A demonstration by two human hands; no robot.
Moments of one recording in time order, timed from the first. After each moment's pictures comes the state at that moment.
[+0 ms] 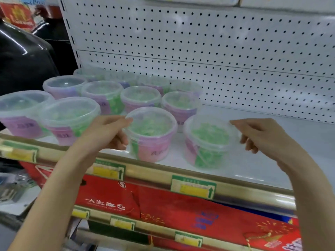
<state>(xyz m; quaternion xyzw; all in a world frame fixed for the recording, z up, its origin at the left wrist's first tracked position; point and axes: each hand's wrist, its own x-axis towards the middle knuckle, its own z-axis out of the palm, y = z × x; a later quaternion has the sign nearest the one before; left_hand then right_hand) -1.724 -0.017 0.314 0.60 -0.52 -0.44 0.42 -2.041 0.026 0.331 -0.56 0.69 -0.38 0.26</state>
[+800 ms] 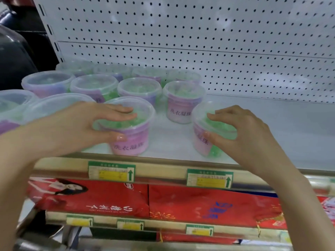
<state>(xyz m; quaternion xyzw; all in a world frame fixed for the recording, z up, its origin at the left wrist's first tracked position) -1.664 -0.038 0.336 0.40 -0.88 -0.17 0.18 -1.958 0.043 0.310 -0.68 0.68 -0.28 0.00</state>
